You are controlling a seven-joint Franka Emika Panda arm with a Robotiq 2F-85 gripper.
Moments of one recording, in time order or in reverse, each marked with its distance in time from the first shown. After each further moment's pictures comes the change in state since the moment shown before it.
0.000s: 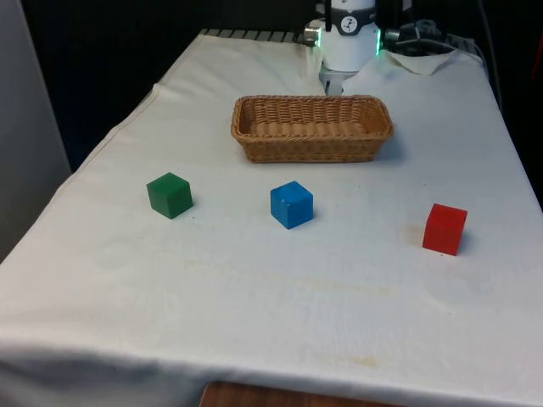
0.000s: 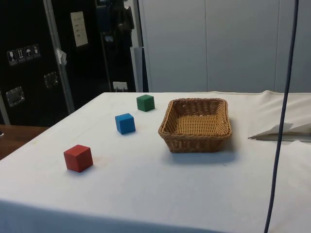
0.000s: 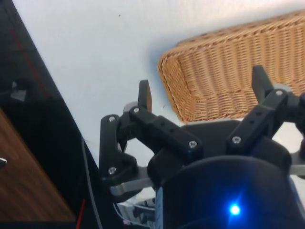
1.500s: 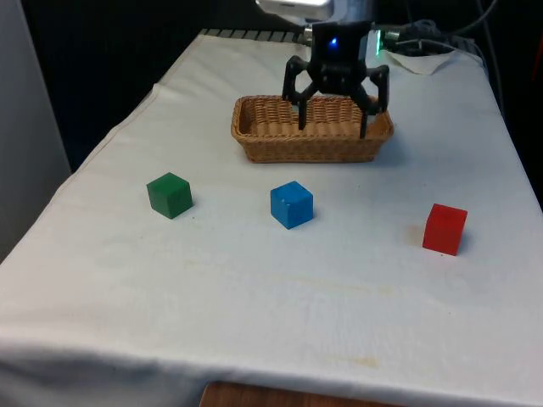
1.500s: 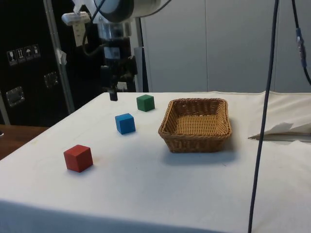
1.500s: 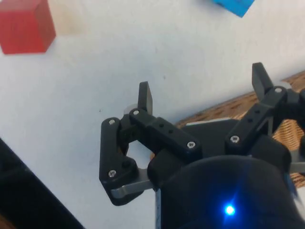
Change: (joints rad) arm -0.018 0.292 -0.008 -0.103 0.218 0.376 -0.051
